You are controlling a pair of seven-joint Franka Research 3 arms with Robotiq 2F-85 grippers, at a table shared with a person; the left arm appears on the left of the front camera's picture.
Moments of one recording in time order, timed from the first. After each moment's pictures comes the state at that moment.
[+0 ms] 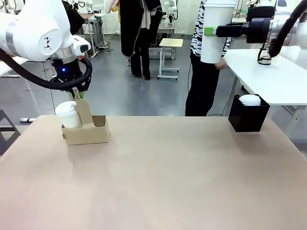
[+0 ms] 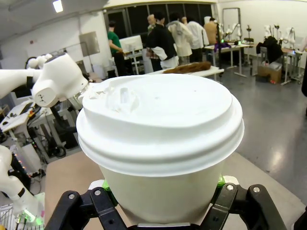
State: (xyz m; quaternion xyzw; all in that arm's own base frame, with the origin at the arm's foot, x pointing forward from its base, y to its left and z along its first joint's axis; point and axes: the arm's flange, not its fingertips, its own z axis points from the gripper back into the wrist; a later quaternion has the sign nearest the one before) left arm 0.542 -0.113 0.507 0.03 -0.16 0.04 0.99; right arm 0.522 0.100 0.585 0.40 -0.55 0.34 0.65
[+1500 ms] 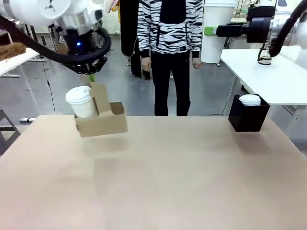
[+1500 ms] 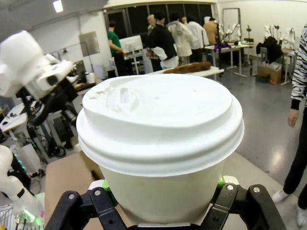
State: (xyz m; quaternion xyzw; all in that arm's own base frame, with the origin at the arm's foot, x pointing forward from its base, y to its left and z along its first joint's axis) left arm 0.452 -0.225 0.607 0.00 -0.18 0.11 0.98; right arm 0.522 0.100 0.585 0.40 -0.55 0.34 0.65
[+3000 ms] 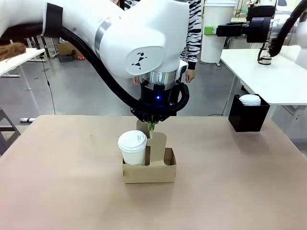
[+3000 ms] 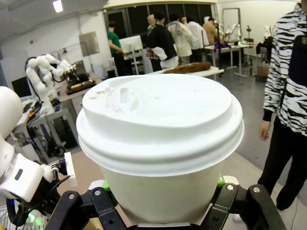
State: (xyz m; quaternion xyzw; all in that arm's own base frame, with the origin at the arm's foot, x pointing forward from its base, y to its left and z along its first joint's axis) left arm 0.367 -0.409 0.503 0.04 -0.13 0.05 0.99; right arm 0.522 0.100 0.586 0.39 -0.55 0.34 0.65
